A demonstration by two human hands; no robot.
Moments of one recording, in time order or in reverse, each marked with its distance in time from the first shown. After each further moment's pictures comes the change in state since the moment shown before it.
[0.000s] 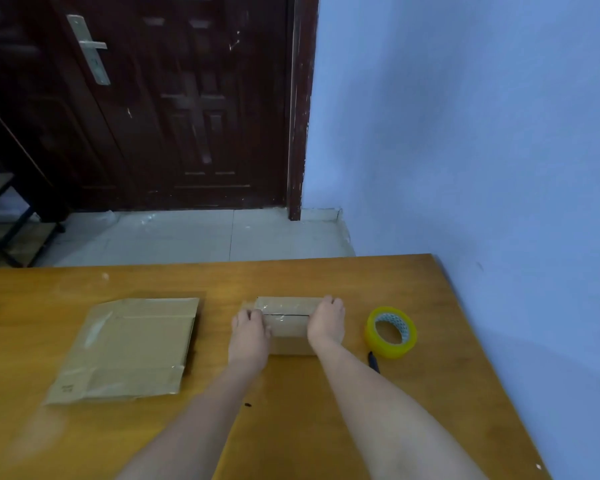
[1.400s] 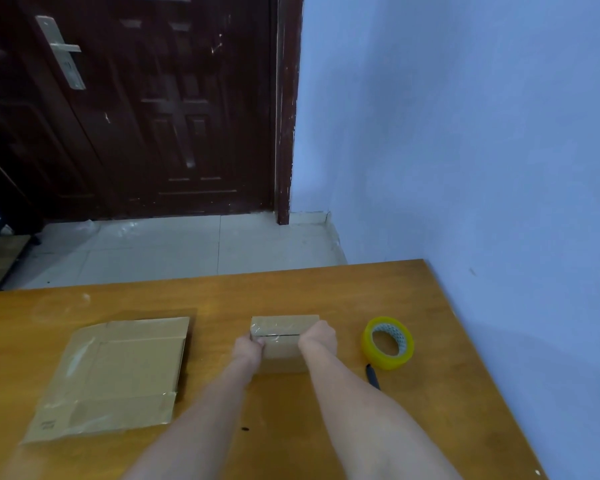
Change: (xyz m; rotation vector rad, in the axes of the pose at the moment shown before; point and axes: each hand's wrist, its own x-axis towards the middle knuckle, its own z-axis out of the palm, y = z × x) left_hand 0.037 0.005 0.003 -0.583 -0.300 -0.511; right_hand -0.004 -0.028 -0.020 0.109 -0.265 0.399
